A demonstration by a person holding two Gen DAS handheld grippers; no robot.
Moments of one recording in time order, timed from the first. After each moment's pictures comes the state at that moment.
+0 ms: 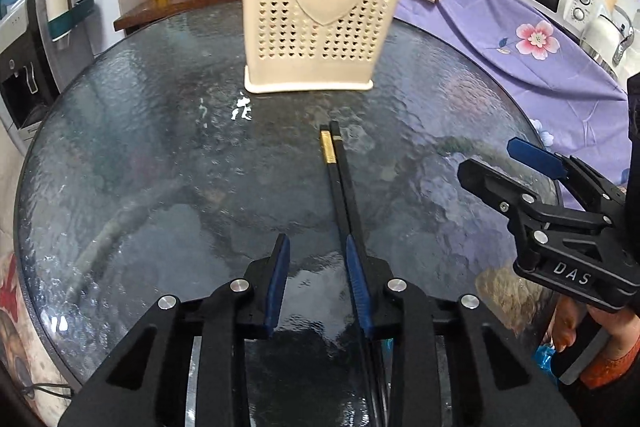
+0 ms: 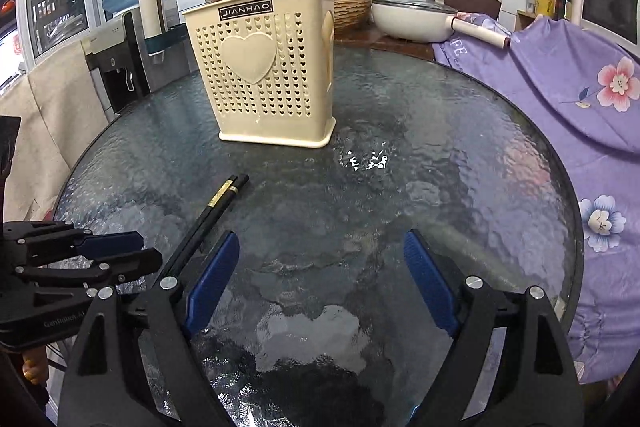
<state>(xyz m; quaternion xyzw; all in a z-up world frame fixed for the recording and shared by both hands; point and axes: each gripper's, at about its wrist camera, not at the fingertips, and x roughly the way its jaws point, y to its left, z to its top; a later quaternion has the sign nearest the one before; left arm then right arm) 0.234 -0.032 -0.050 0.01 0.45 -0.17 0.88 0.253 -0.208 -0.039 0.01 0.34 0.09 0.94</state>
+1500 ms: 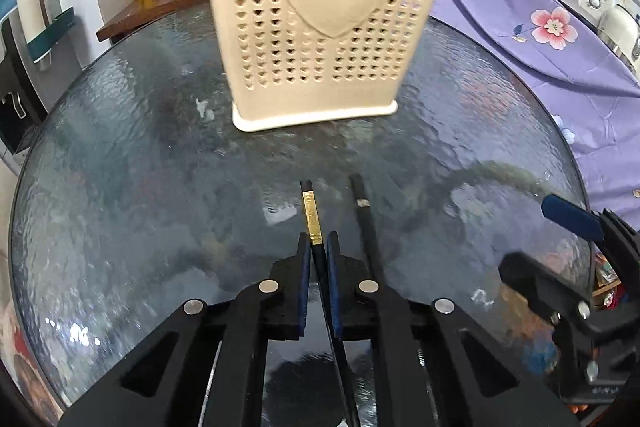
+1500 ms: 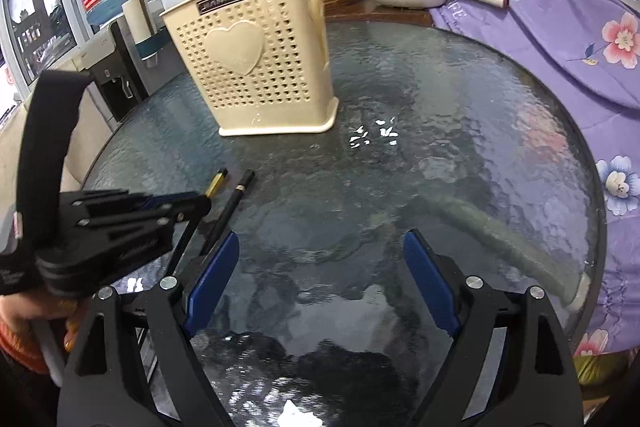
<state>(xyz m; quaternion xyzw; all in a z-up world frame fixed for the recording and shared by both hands) 0.305 -0.046 -0.056 0.05 0.47 -0.16 0.87 0.275 -0.204 -0.040 0.07 0.39 0.10 0.91</state>
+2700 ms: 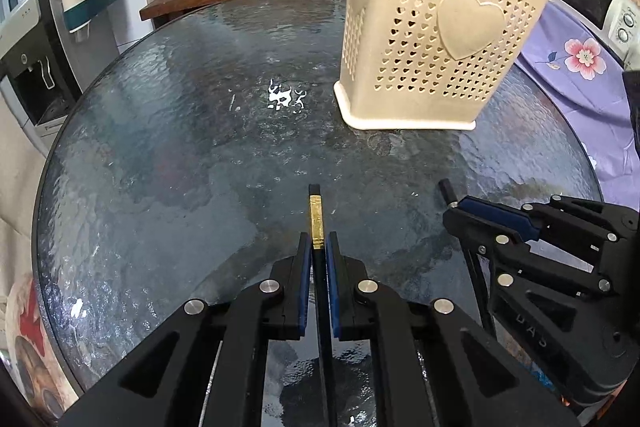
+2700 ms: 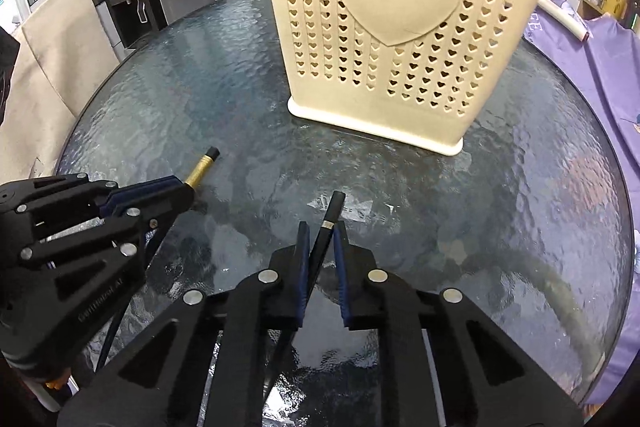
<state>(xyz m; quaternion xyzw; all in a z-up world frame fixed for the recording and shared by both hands) 0.314 0.016 -0.055 0.02 0.46 -0.11 0.88 0.353 -0.089 -0.055 -0.04 0.46 0.13 0.88</state>
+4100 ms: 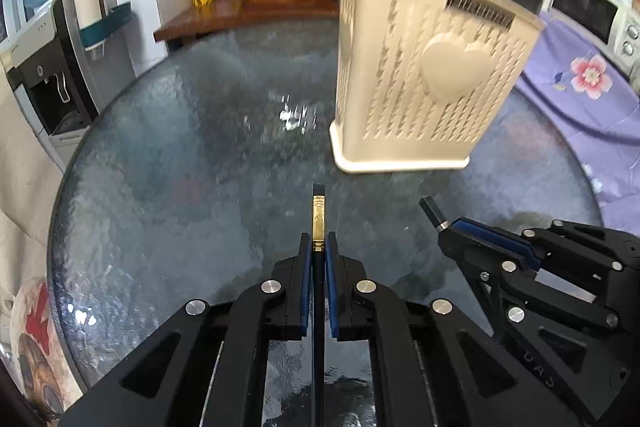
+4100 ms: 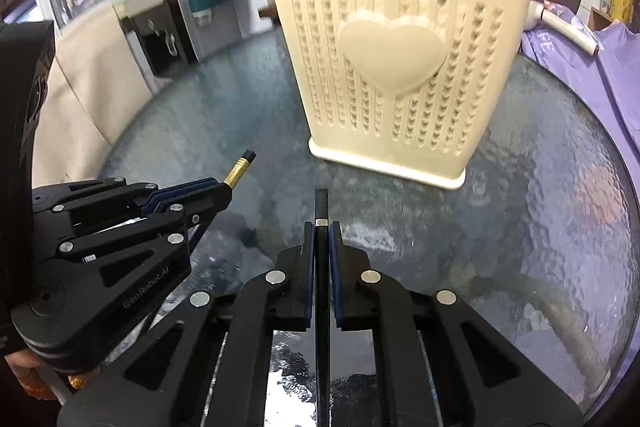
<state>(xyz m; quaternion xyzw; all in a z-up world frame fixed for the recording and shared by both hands) 0.309 0.004 -0.028 0.01 0.42 -0.09 0.90 0.331 -0.112 -0.026 0.00 0.40 0.18 0.90</state>
